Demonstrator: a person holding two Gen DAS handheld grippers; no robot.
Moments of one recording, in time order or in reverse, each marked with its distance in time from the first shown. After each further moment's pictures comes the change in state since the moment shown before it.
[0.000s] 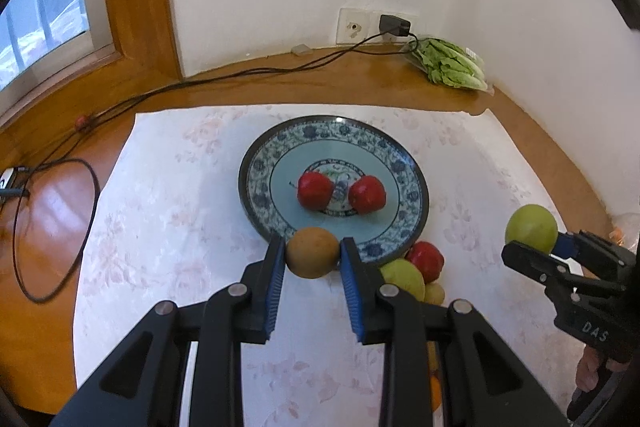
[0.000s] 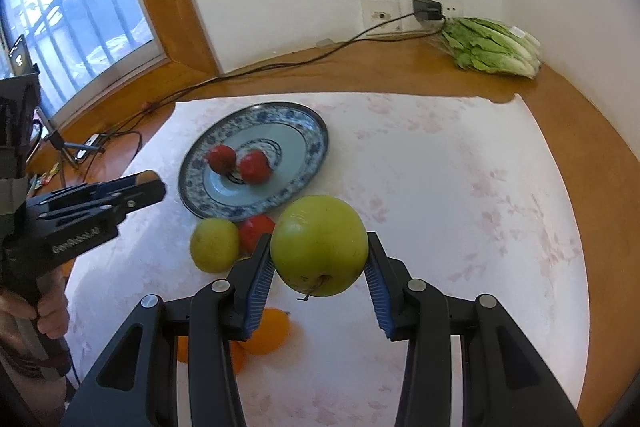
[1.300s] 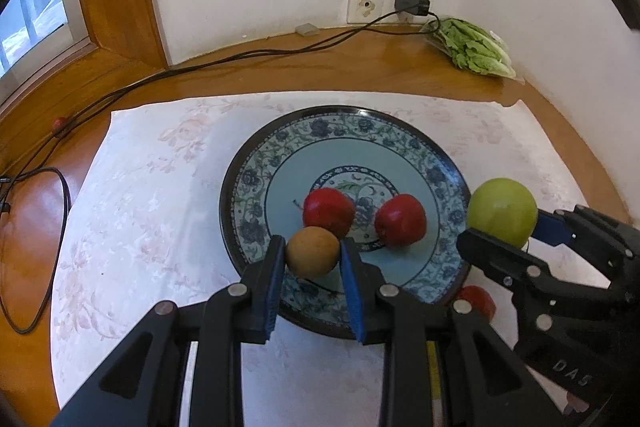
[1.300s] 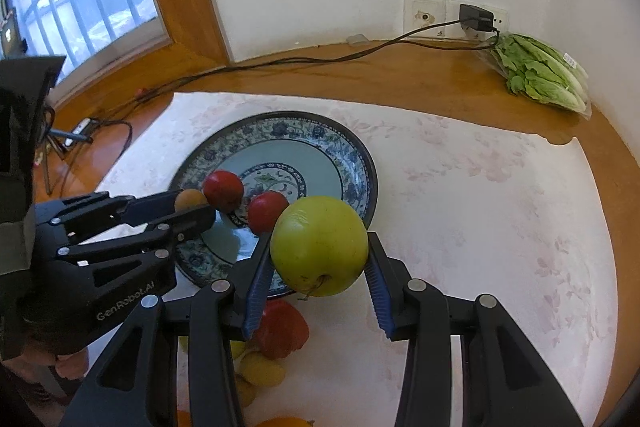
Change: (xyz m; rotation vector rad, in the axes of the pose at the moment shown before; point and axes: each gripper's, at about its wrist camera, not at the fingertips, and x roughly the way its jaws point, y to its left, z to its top) left arm 0.066 0.003 0.018 0.009 0.051 0.044; right arm 0.074 0.029 0.038 -0.099 0.029 -0.009
